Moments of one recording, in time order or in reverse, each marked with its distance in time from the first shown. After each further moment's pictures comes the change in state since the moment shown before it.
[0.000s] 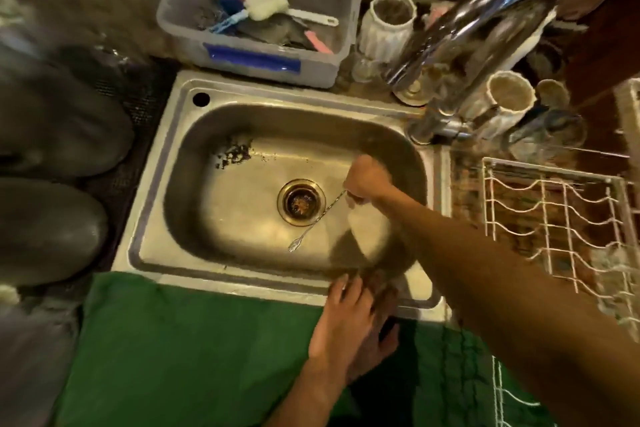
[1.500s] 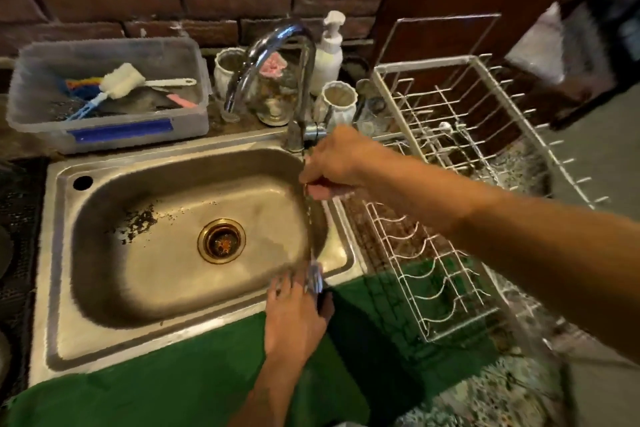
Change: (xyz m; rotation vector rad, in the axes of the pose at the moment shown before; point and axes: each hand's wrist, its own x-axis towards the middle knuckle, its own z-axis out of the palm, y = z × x) left_hand -0.008 0.015 -0.023 -0.022 0.075 -0.015; right_hand -0.244 0.011 -0.150 0.649 0.186 0.067
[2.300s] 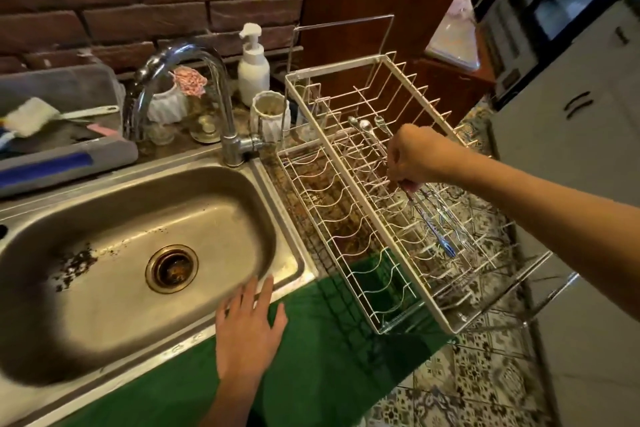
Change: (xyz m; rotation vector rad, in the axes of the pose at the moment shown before) left_hand 0.004 -0.004 0.014 0.065 0.053 -0.017; right_hand -0.029 0.102 -0.161 -0.725 0.229 0.048
